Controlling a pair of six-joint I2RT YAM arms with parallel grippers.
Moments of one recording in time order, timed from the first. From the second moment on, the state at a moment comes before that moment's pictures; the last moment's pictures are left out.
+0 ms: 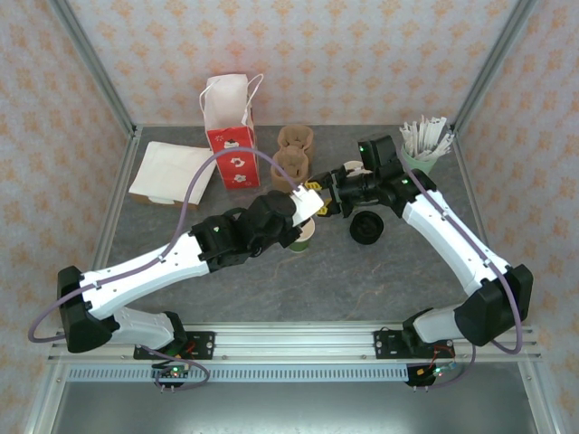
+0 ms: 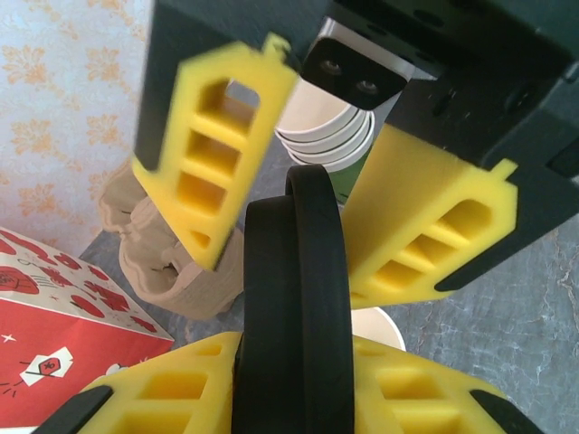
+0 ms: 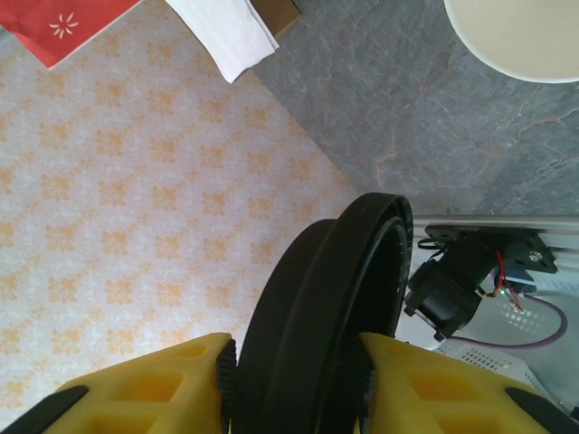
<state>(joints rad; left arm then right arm) -1.00 1.31 1.26 -0.53 -0.42 0.19 0.46 1.38 1.31 -0.68 -0.82 1.61</state>
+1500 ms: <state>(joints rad) -0.62 1.18 1.19 -0.40 0.40 -0.39 0.46 1.23 1.24 -0.49 -0.73 0.88</state>
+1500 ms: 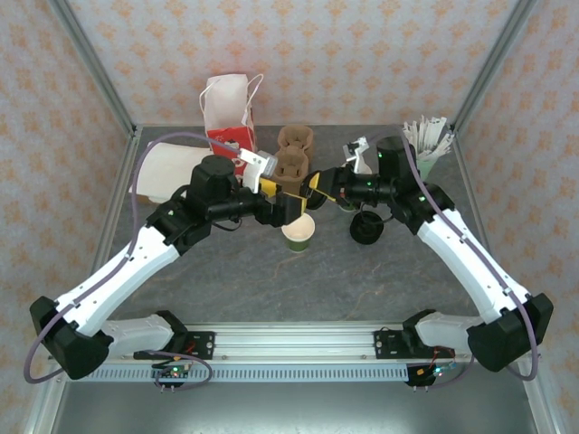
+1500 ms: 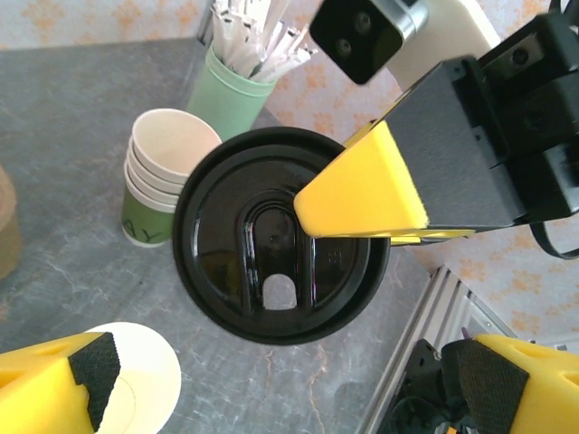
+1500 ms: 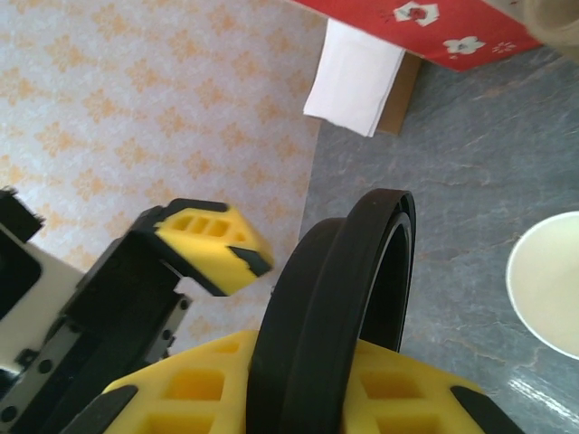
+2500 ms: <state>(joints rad) -0.62 1.28 1.19 -0.35 0.47 -0.38 0.47 1.26 1.26 -0.53 -0.82 0.91</state>
